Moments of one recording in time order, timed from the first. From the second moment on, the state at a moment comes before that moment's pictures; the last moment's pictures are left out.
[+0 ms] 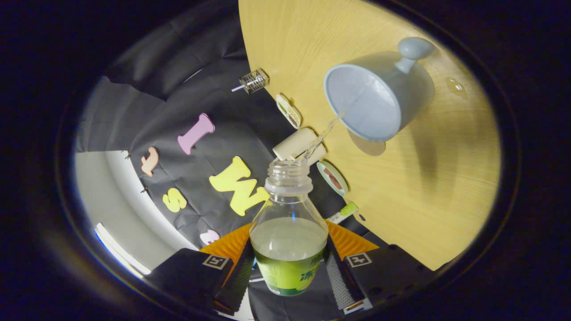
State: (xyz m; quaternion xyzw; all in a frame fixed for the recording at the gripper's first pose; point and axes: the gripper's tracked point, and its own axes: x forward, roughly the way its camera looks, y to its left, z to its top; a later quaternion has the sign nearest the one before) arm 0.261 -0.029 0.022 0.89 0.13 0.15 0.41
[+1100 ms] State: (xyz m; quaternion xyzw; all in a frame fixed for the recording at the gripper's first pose) arm 0.256 -0.054 0.021 0.92 0.12 0.16 0.33
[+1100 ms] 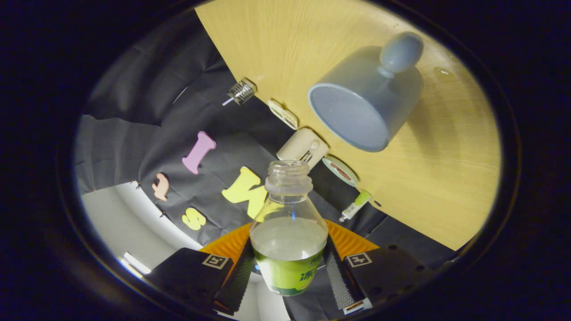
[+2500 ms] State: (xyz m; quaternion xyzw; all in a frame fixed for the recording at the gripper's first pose) arm 0.231 -0.096 0.054 0.73 0.02 0.14 0.67
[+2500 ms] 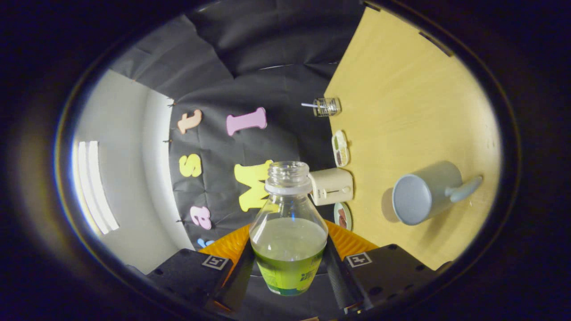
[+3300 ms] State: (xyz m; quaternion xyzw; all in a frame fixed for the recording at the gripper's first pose) arm 0.212 -0.093 0.091 0.38 -0.03 0.10 0.92
